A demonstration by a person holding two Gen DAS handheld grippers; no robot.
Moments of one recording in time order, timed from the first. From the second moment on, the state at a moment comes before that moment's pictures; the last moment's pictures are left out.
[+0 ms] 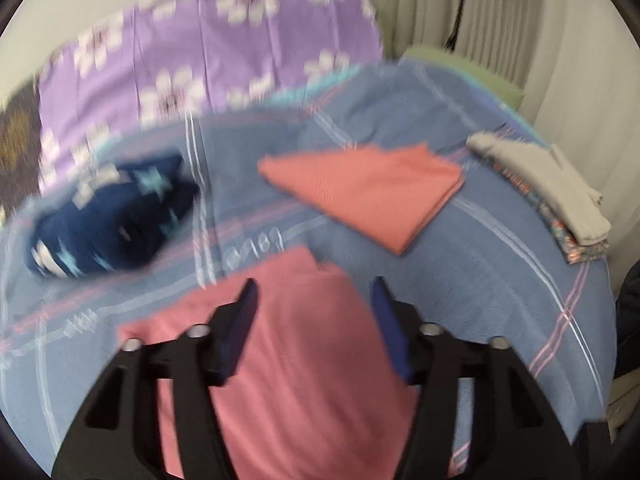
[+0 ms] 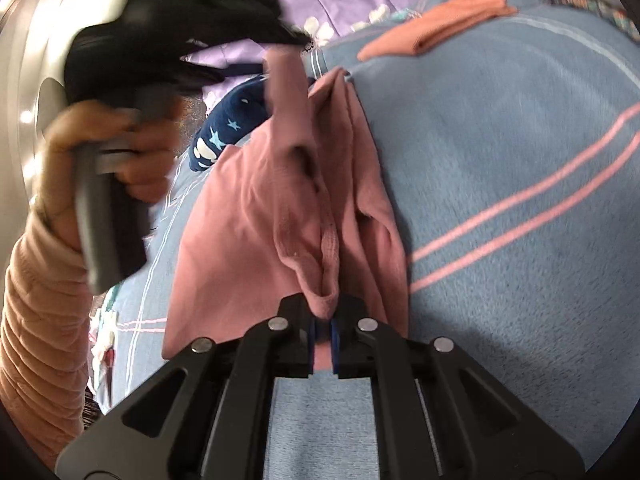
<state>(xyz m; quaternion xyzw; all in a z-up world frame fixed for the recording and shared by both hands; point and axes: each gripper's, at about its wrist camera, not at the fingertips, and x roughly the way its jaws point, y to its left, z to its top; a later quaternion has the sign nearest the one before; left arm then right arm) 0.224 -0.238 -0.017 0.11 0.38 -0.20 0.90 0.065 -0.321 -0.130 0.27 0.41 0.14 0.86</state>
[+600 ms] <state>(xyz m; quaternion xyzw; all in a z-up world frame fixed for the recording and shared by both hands) 0.054 -0.096 -0.098 0.18 0.39 -0.13 0.89 0.038 -0.335 -0.096 0.29 0.36 0.15 0.87</state>
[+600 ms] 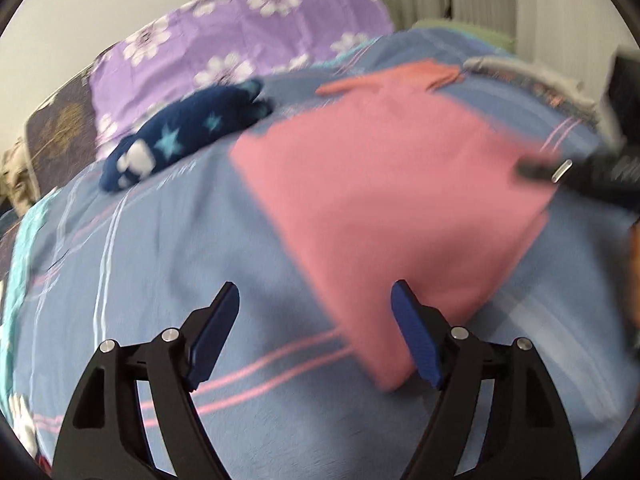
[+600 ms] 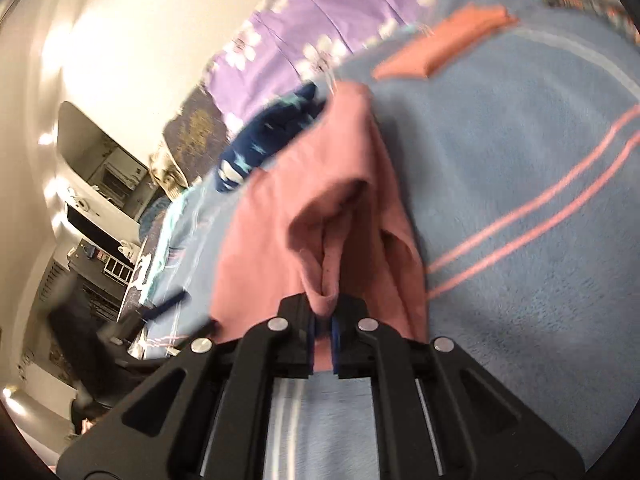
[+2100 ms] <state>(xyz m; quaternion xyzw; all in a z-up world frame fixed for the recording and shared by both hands) 0.217 -0.053 -0.087 -0.06 0.41 -0.10 0.90 0.218 -0.295 -0.041 -0.01 0.38 0.05 0.92</state>
